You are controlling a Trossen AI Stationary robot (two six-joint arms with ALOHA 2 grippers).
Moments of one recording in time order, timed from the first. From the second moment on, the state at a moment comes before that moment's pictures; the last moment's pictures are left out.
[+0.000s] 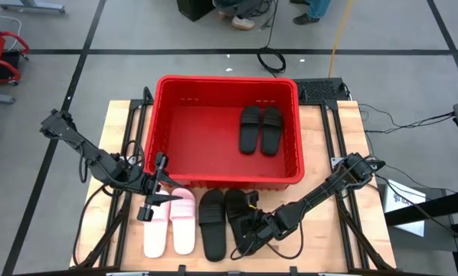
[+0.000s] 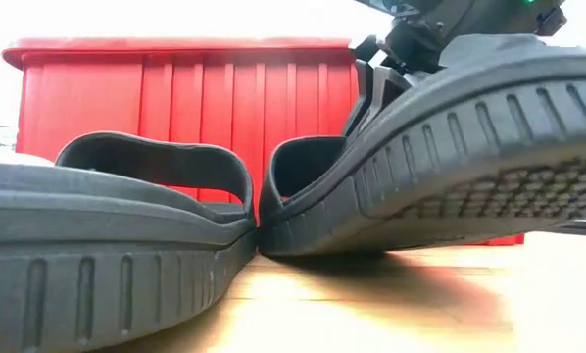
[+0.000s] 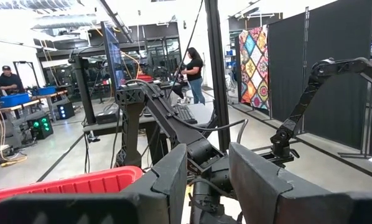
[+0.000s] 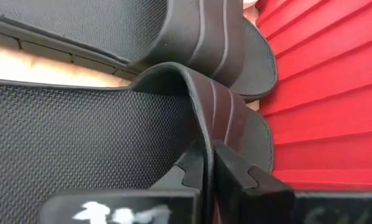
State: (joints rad) left arm -0.63 0.94 0.79 0.30 -0.39 0.16; right arm 0.57 1.99 1.28 -0.35 0.66 0.14
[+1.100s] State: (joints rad) left arm -0.63 0.94 0.79 0.30 -0.39 0.16; right arm 0.62 1.80 1.28 -0.43 0.54 0.25
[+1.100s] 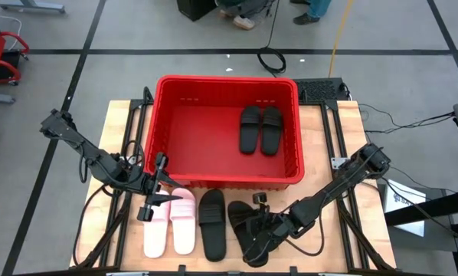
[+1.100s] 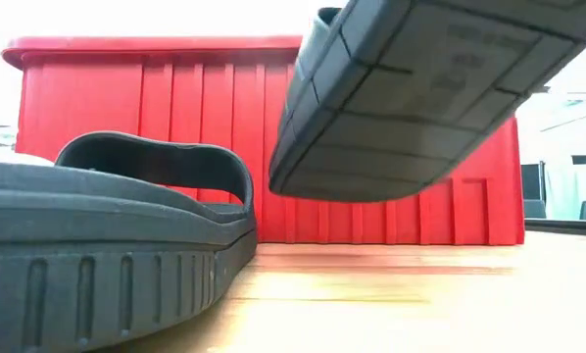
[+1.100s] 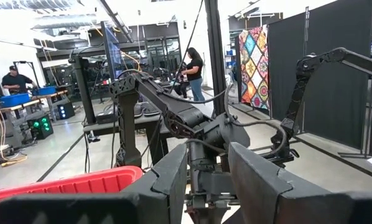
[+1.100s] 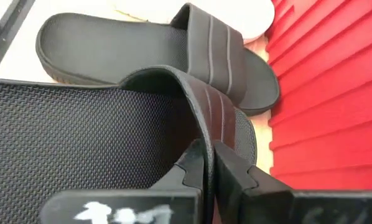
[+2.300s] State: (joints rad) left arm -0.63 0.93 0.79 0.29 -0.43 0.16; right arm 0.59 1.63 1.28 -0.01 0.50 -0.27
